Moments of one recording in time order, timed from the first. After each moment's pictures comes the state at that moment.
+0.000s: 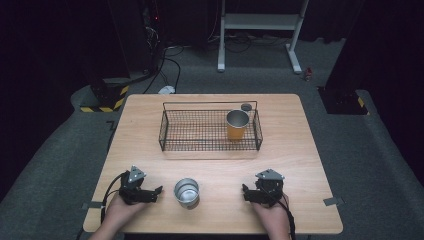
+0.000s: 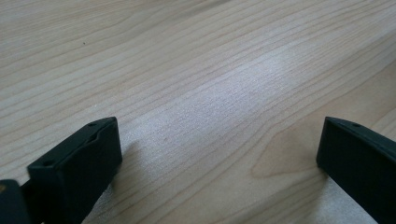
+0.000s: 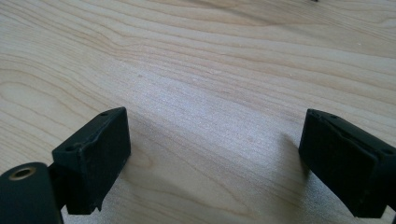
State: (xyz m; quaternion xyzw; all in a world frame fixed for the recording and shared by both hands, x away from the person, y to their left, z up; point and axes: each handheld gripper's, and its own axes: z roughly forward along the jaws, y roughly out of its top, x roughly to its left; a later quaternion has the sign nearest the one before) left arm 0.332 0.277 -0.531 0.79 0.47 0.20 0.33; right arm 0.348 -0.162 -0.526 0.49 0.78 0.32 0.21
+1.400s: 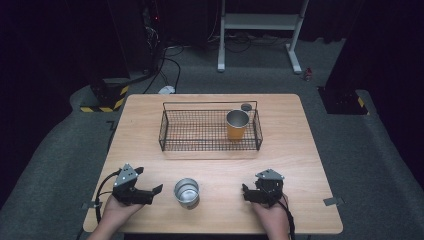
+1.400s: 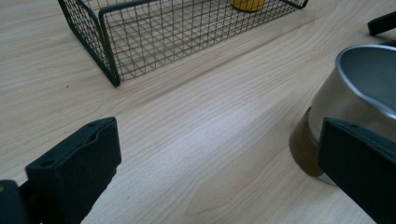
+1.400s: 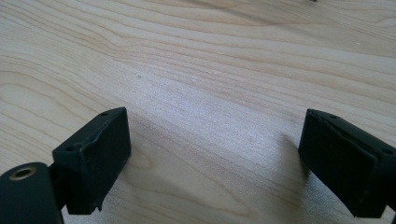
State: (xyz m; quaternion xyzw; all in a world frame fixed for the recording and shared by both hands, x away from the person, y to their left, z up) left arm 0.311 0.276 -0.482 0.77 0.40 0.20 0.45; right arm 0.348 -0.162 -0.526 0.49 0.78 0.31 0.21
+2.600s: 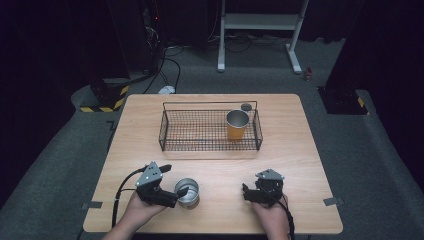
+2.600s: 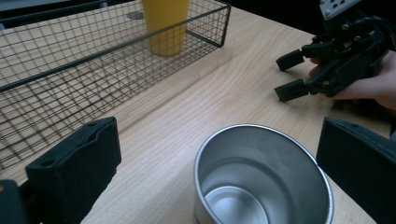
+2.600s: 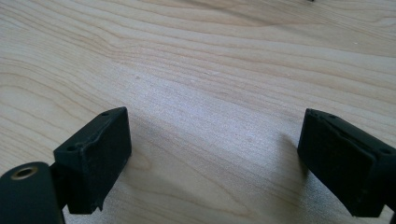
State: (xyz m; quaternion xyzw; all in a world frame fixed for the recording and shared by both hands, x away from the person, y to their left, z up) left arm 0.311 0.202 -0.456 0.79 0.32 0.15 0.50; right arm 0.347 -0.161 -0.526 0.50 0.78 0.31 0.21
